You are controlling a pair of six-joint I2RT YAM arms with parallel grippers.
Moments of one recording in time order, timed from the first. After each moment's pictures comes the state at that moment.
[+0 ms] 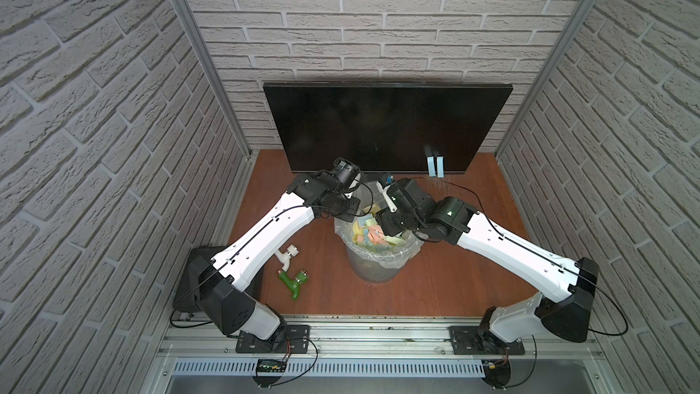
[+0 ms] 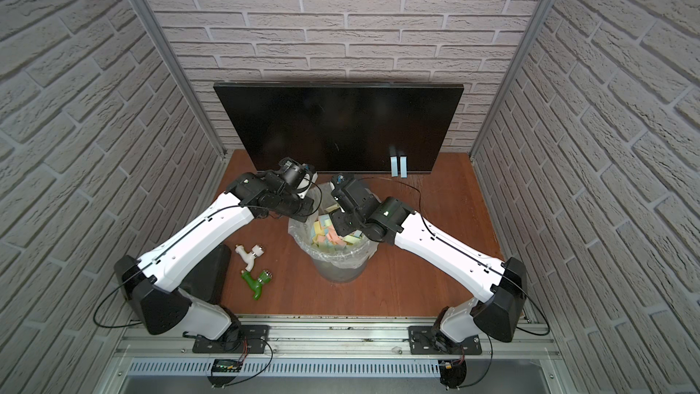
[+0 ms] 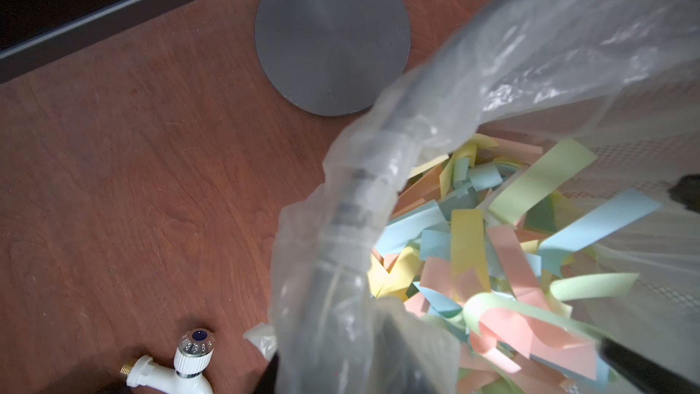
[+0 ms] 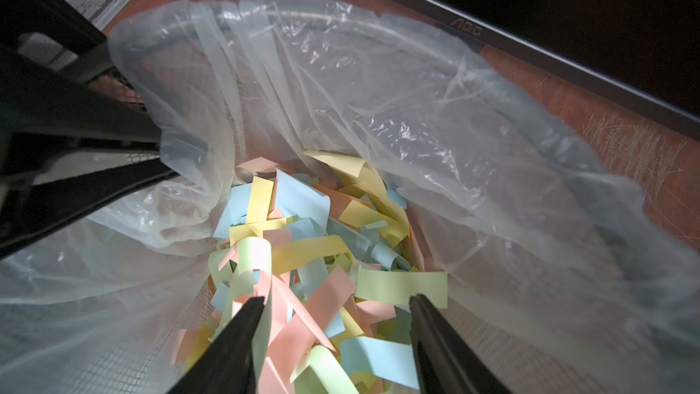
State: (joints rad) left arm -0.58 1.49 1.54 -1.11 -0.05 -0.23; right arm 0.84 1.45 1.44 -0.86 0.24 0.32
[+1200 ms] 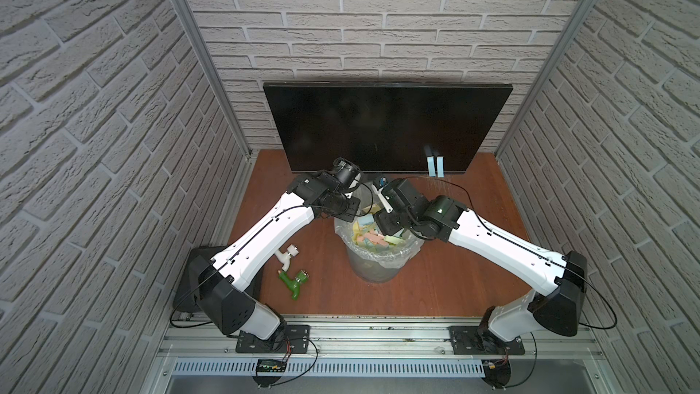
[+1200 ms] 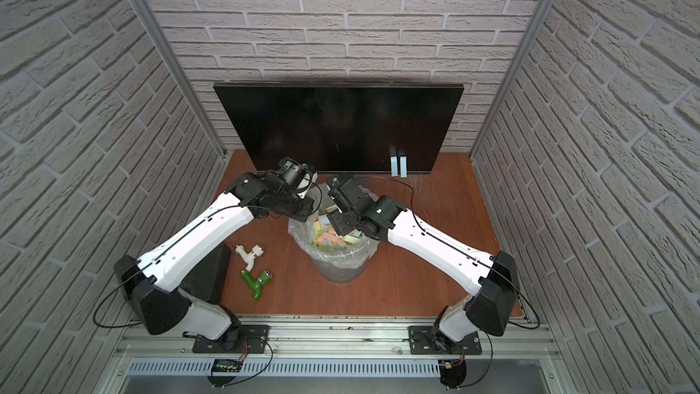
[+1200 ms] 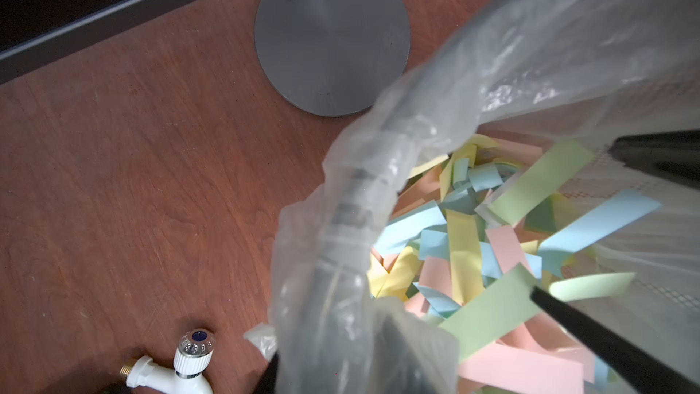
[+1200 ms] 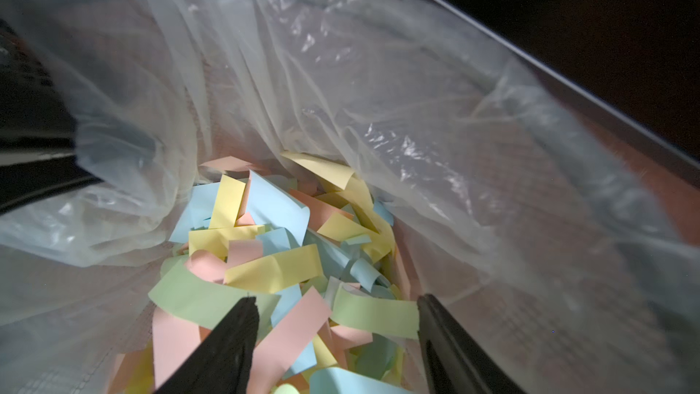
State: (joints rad) left arm -0.58 1.49 1.53 -1.11 -0.05 -0.23; right arm 0.83 1.49 1.44 -0.84 0.29 0.20
